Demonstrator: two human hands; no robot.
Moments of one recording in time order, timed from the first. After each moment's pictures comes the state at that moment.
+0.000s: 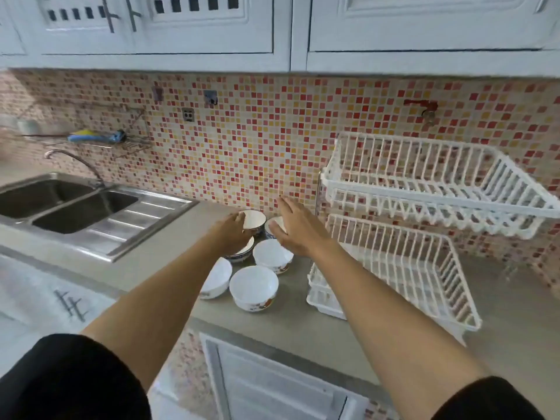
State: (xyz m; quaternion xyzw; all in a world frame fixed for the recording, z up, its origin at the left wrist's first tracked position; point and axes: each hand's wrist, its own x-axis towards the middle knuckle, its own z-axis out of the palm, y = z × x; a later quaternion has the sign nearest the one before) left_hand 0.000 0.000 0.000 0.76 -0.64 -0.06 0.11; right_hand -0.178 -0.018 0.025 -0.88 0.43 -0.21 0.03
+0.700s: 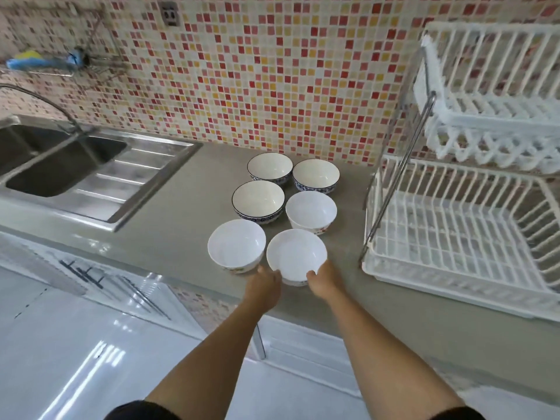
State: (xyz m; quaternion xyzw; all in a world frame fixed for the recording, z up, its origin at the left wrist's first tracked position) left_hand 0.043 -0.005 -0.196 0.79 -0.49 -0.32 0.16; right_hand -0.090 -0.052 -0.207 -0.58 0.71 -0.12 0.38
